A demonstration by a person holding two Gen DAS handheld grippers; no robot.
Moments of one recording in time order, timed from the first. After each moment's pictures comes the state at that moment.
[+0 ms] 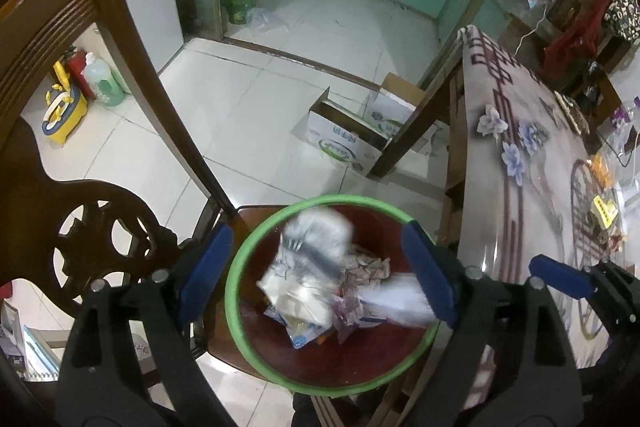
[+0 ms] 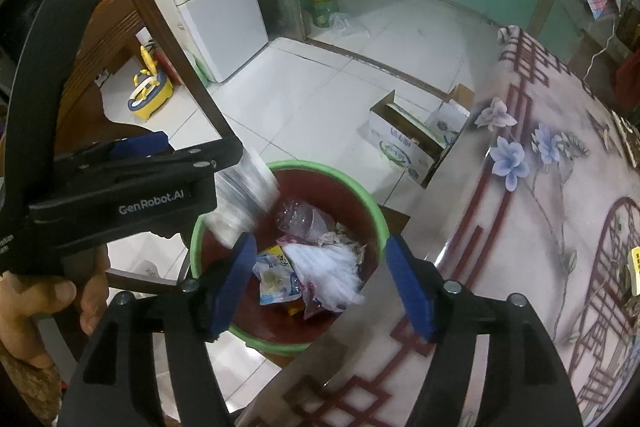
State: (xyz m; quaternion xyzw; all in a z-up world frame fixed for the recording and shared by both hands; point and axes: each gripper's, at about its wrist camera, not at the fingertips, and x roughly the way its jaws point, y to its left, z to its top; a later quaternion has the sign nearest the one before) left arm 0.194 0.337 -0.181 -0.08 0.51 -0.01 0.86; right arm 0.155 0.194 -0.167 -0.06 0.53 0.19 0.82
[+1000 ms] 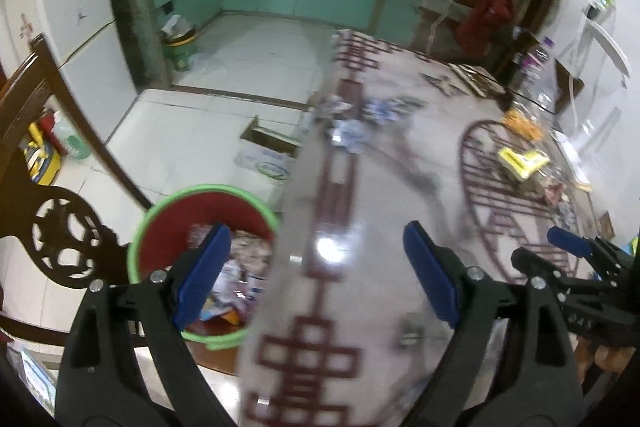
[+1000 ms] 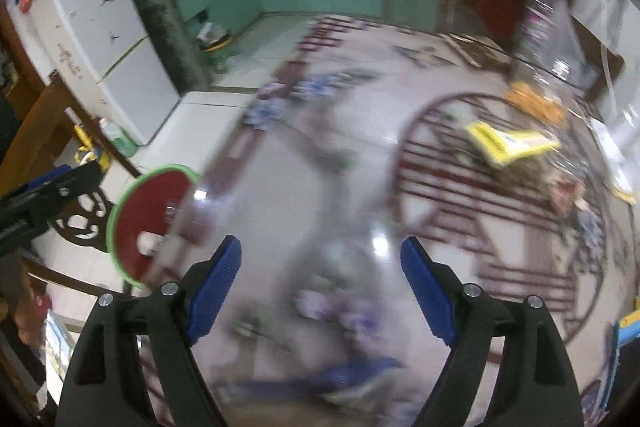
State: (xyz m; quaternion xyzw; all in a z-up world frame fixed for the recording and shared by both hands) left arm 0.093 0.150 -0.107 -0.03 0.45 -0.10 0.89; right arm 0.055 -0.071 -0.125 0.02 0.49 0.03 0.87
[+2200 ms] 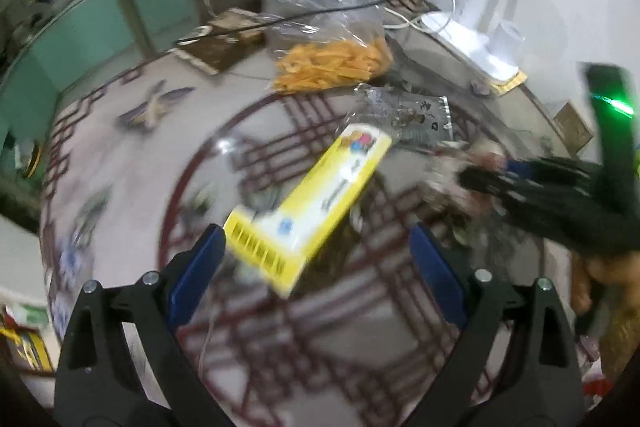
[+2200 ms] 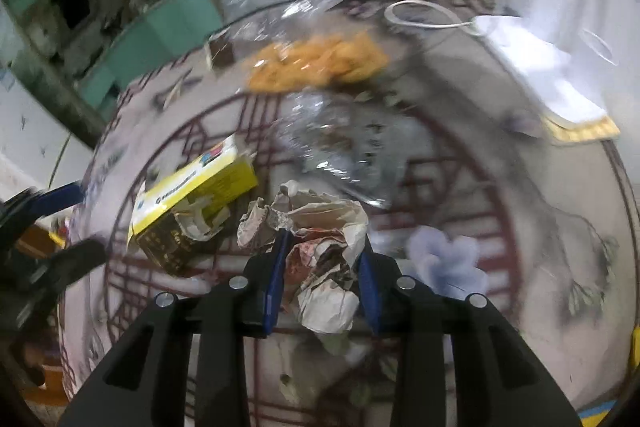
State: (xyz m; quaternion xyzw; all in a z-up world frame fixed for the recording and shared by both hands) left arm 0.202 -0.270 -0.169 0.19 0.47 -0.33 0.79; right arm 0.099 -0.447 -0.198 0.19 0.48 -0.07 0.85
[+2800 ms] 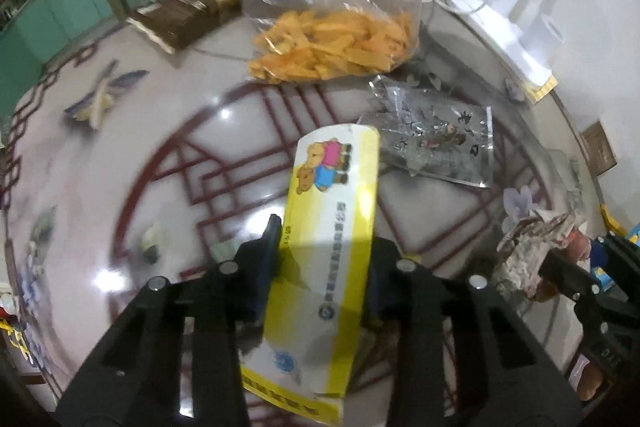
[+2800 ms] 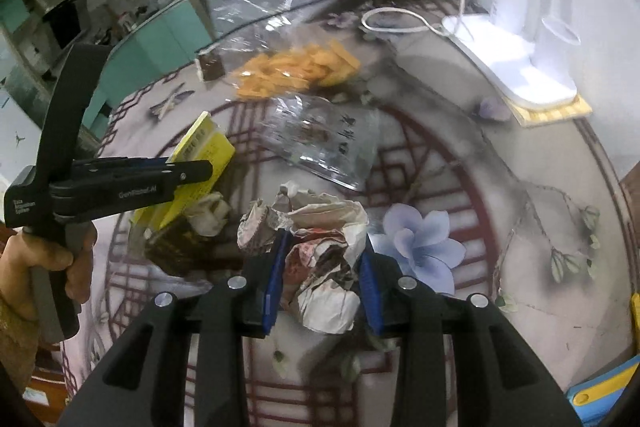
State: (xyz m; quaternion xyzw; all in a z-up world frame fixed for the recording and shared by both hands) left arm 0.251 -0.303 -0.211 0.17 0.52 -0.32 0.77; right arm 0.084 -0.436 -0.185 0.19 0.46 -0.08 0.86
